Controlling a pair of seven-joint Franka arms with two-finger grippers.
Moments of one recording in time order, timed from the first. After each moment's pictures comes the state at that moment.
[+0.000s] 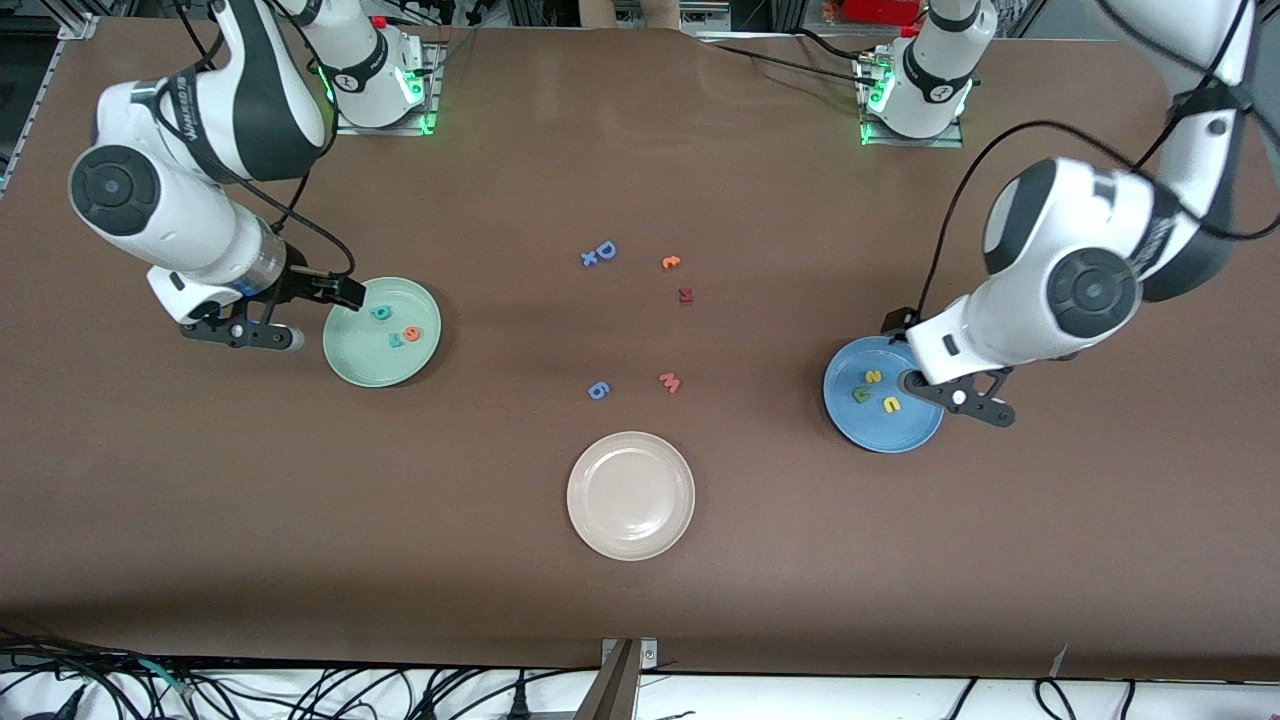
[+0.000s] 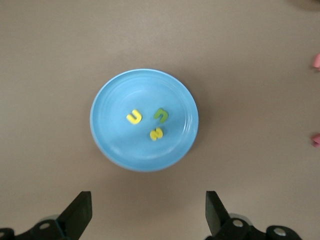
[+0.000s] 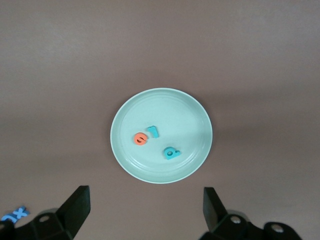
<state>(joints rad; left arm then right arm) -0.05 0.36 -0.21 -1.53 0.06 1.67 0.10 0.38 0.12 -0.19 -1.91 0.02 1.89 0.30</state>
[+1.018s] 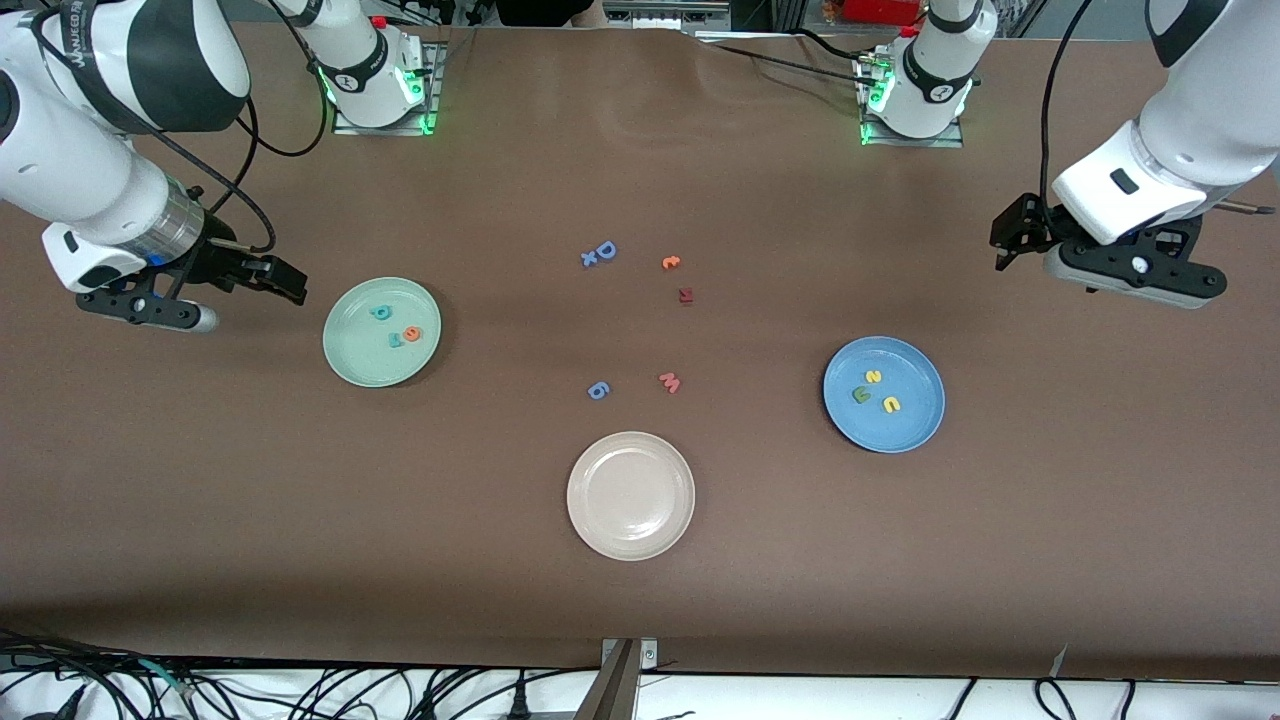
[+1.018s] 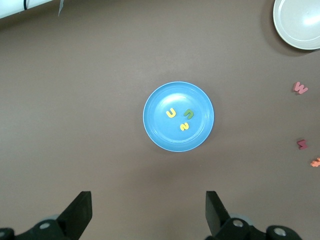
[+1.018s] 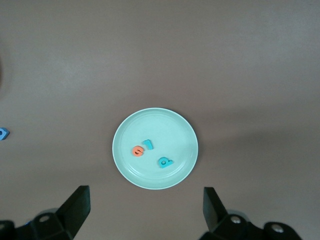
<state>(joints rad) -0.07 0.02 -0.11 -1.63 0.06 1.65 0.10 0.38 0.03 -0.26 -1.87 0.02 1.86 0.29</state>
